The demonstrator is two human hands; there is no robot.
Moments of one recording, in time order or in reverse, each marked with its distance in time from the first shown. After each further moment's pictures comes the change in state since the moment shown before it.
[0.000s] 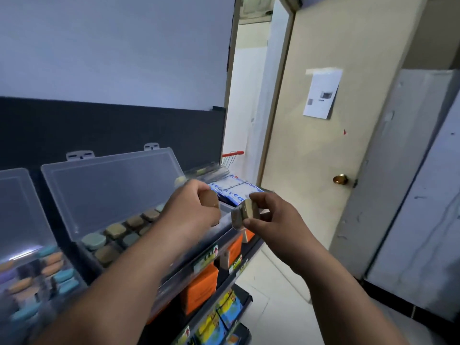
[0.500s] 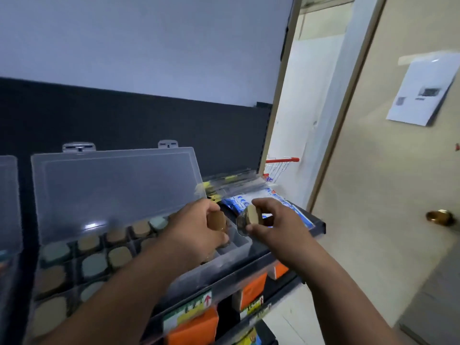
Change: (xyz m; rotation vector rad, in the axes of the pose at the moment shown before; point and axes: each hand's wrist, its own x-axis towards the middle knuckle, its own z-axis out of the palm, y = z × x) left_hand 0.108 -0.035 0.071 0.151 0.099 -0.172; right_hand 0.178 0.091 0.011 -0.063 -0.287 -0.164
